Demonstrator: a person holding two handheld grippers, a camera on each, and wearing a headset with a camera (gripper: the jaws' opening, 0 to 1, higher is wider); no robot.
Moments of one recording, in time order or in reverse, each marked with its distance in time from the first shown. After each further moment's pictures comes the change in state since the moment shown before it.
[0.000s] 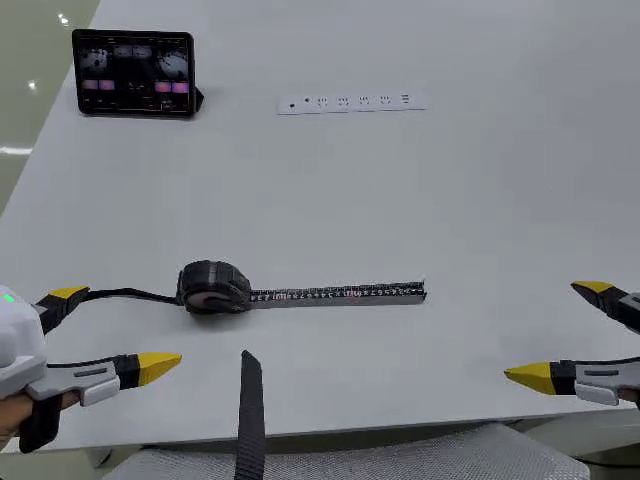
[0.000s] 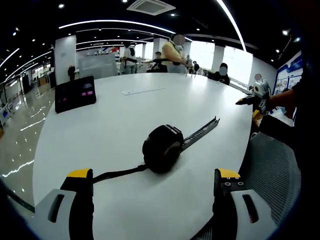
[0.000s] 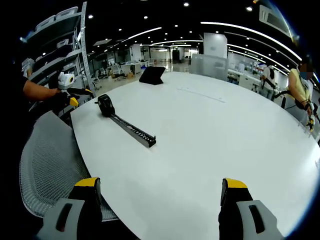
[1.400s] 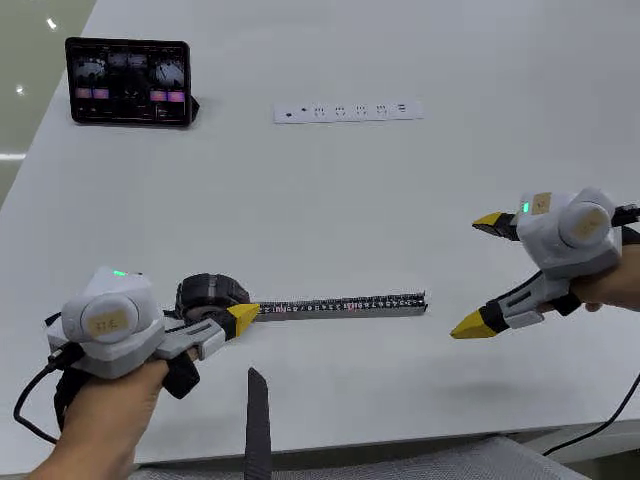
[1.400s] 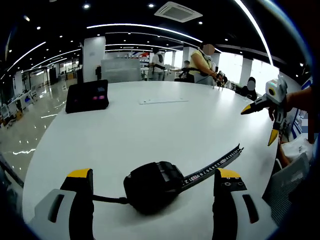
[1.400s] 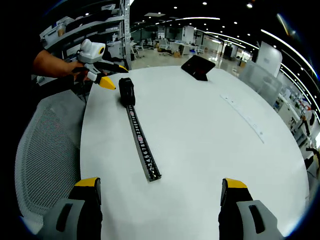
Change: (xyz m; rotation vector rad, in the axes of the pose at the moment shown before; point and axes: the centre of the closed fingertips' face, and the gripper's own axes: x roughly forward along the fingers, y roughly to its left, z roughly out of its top) left arm 0.071 -0.016 0.036 -0.130 -0.069 0.239; right arm 0.081 0.009 0.071 -0.393 0.198 0.236
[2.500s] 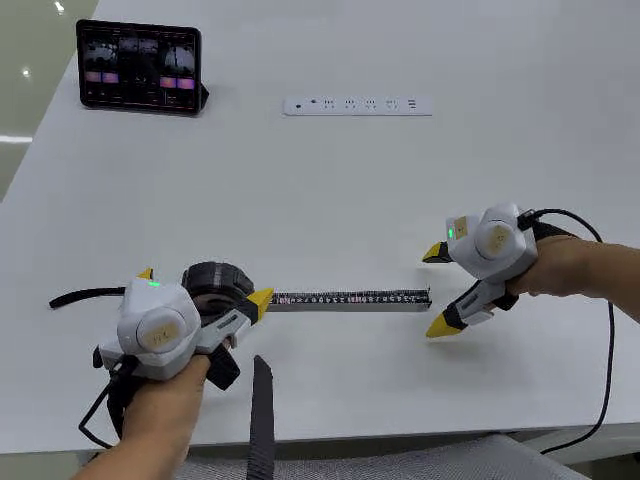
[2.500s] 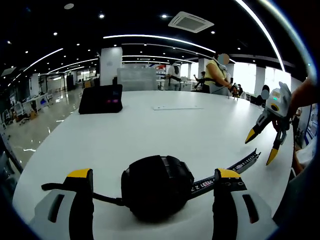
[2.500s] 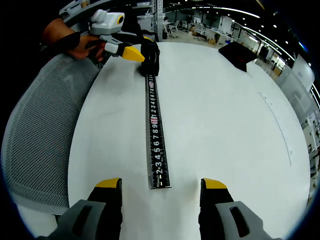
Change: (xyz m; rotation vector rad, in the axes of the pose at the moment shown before) left arm 0.016 0.007 -0.014 -0.036 -0.119 0.141; right arm 0.069 0.011 -0.025 -0.197 0.167 0.182
